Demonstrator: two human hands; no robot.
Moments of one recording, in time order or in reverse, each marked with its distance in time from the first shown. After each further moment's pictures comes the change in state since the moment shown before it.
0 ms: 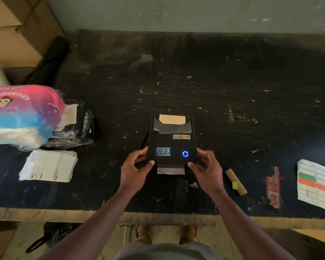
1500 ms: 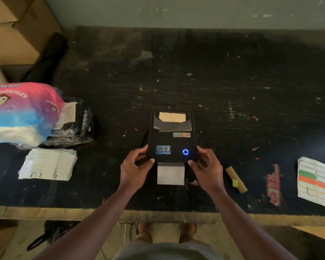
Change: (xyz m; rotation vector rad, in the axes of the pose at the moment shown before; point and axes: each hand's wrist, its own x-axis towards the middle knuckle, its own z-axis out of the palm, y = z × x) left_hand -0.005 0.011 -0.002 0.013 -0.003 -0.017; right_hand -0.005 -0.005 0.002 -0.082 0.023 -0.004
